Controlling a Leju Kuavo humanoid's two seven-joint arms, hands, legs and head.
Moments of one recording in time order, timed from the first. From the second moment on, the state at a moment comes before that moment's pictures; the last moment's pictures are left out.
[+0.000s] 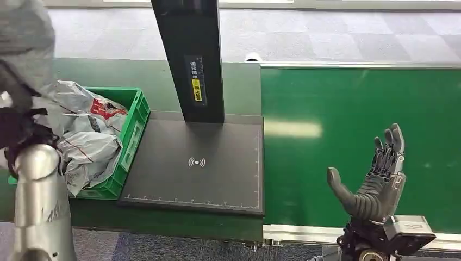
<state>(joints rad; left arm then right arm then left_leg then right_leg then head) -0.67 0.07 0.10 -1.42 -0.69 0.57 -0.33 0.05 0.13 0.02 -1.71 0.17 -0.11 -0.54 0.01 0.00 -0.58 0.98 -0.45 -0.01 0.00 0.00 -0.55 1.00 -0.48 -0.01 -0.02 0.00</state>
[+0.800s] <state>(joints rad) -1.00 0.25 0.00 -0.40 -1.23 0.15 0.07 0.01 0.10 0.05 -1.62 0.16 -0.08 -0.52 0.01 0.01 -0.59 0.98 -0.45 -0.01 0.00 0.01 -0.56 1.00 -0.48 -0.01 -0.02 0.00</state>
